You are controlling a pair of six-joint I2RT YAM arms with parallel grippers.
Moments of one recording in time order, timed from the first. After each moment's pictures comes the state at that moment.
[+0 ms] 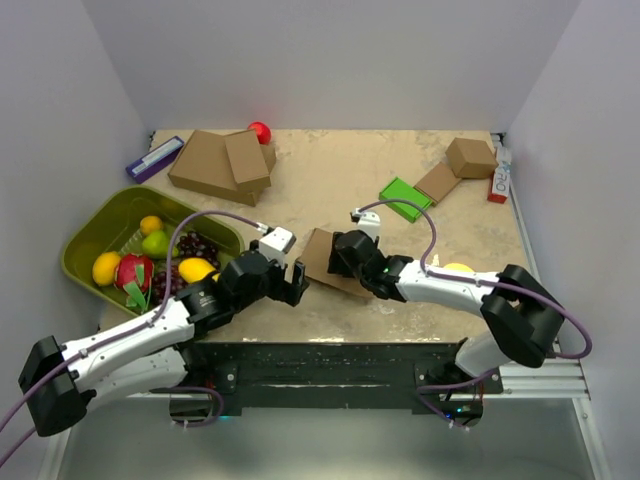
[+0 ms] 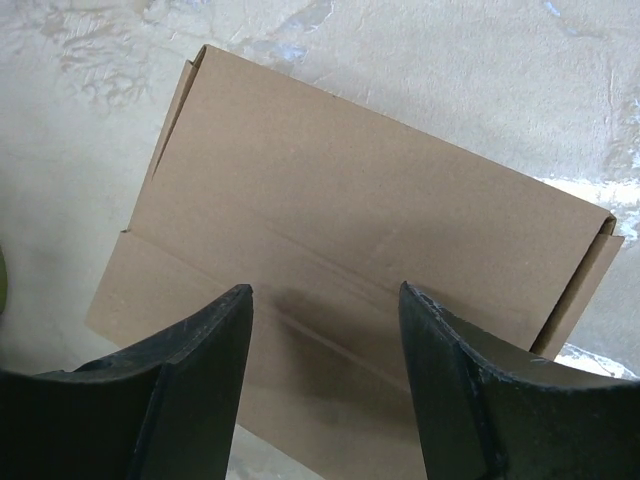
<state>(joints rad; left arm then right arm) -0.91 0.92 0.58 -0.18 -0.21 -0.33 0.89 1.49 0.80 -0.05 0.46 0.76</state>
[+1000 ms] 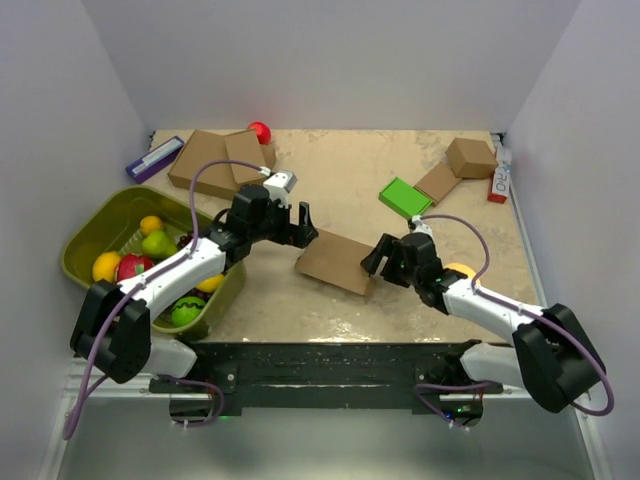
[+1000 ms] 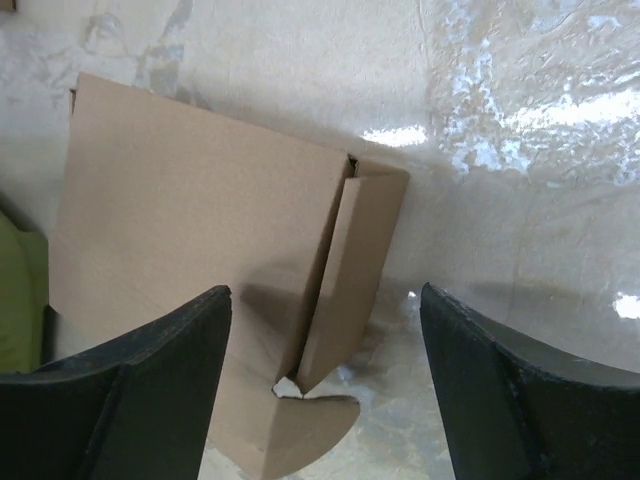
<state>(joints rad) -0.53 1.38 0.90 -0.07 0.19 -0.31 0.53 1.20 0.48 0.04 0.05 0.82</state>
